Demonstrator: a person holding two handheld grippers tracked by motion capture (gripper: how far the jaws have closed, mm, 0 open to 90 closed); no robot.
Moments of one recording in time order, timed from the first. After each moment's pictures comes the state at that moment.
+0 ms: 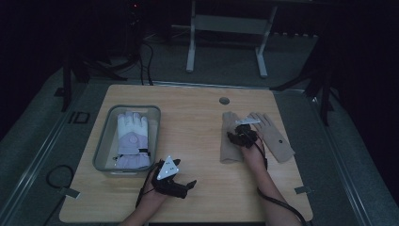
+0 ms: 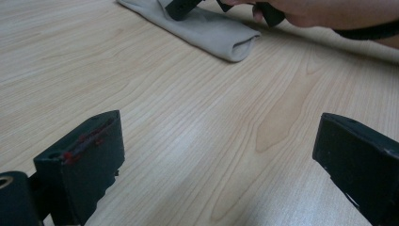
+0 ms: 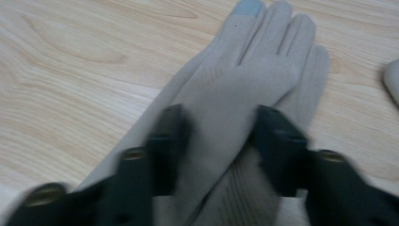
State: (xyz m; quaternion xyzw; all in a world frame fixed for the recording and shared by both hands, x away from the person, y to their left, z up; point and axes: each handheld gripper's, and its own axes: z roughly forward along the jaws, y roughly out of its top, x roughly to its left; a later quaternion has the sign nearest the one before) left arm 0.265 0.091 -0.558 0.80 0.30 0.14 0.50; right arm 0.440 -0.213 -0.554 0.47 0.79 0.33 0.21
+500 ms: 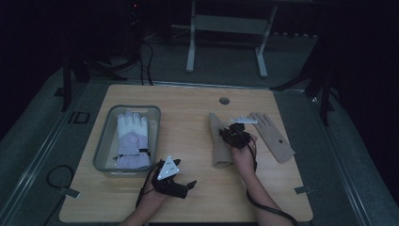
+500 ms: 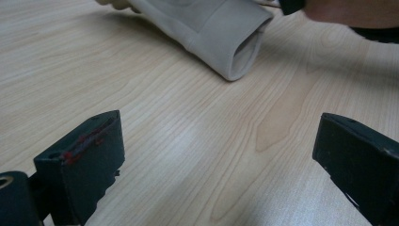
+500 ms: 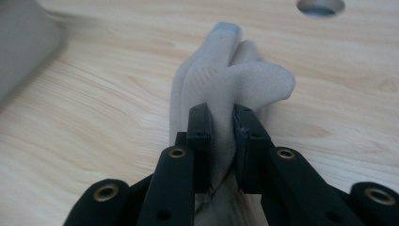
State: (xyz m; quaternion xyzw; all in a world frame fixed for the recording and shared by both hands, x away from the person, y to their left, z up) left arm 0.265 0.090 -0.557 0.80 0.30 0.15 0.50; right arm 0.405 -0.173 -0.512 0.50 0.75 0.40 0.18
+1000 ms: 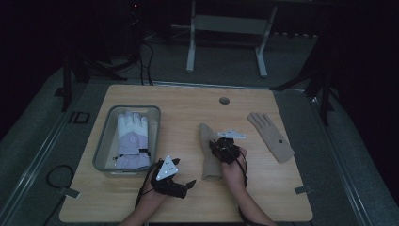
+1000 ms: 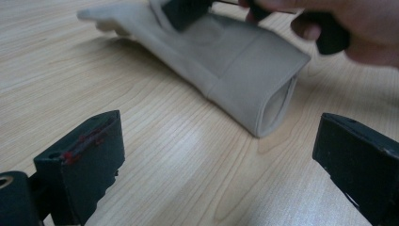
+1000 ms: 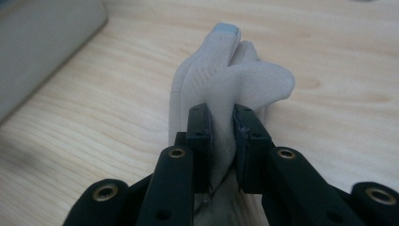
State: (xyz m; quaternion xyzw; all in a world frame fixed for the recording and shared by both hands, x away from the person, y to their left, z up) left arm 0.263 0.092 -0.556 0.80 0.30 0.15 0.50; right arm 0.358 -0.137 -0.528 0.49 0.76 0.38 0.19
